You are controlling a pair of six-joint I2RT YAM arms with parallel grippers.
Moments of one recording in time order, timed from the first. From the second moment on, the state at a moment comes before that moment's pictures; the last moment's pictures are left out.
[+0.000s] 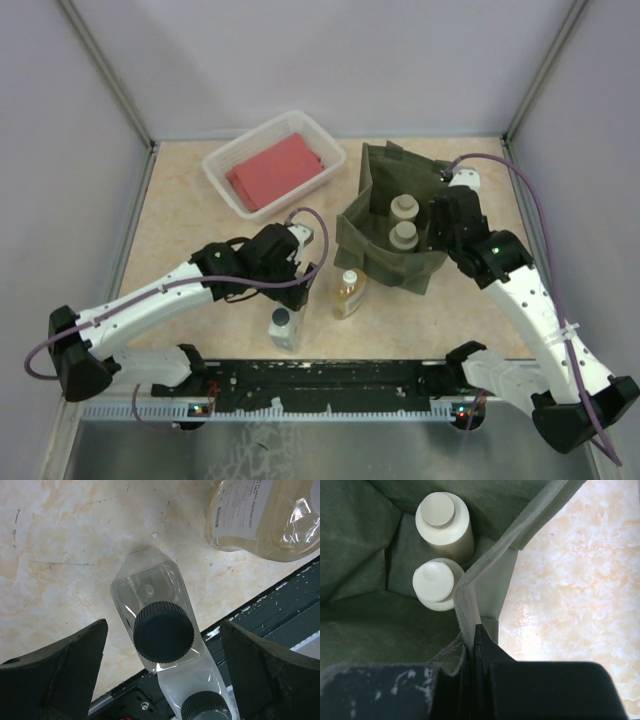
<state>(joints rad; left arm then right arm) -0.97 1.21 1.08 -0.84 -0.12 -0.36 0.45 0.97 1.12 -0.86 0.39 0.36</state>
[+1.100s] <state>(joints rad) -0.97 1.17 1.35 -0.78 -0.12 -0.27 0.45 0.97 1.10 -0.85 0.40 0.36</state>
